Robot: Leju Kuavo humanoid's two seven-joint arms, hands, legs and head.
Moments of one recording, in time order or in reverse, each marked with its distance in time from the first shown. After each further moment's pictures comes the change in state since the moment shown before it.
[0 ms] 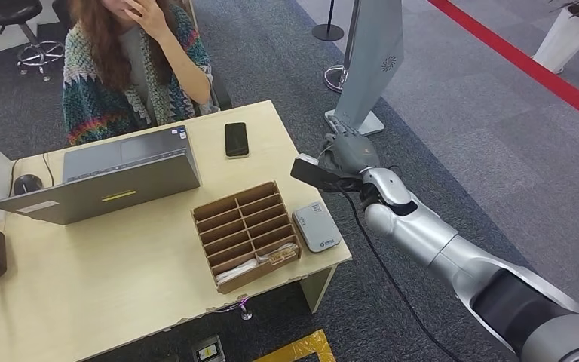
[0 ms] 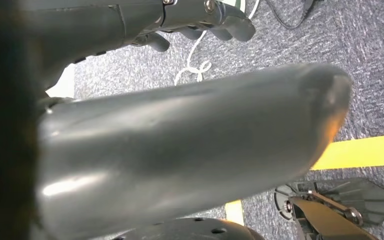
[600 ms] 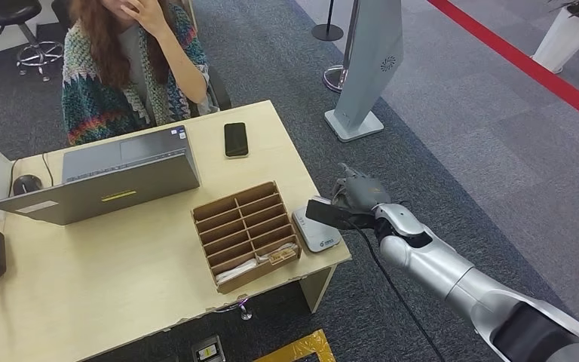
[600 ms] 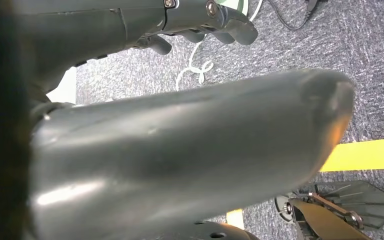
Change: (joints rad) left arm -0.002 0.000 0.000 0.002 0.020 -0.001 0.000; right arm 0.204 -0.012 -0.080 -0.040 0.005 0.117 -0.019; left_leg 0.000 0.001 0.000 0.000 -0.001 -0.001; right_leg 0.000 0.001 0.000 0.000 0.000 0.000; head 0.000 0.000
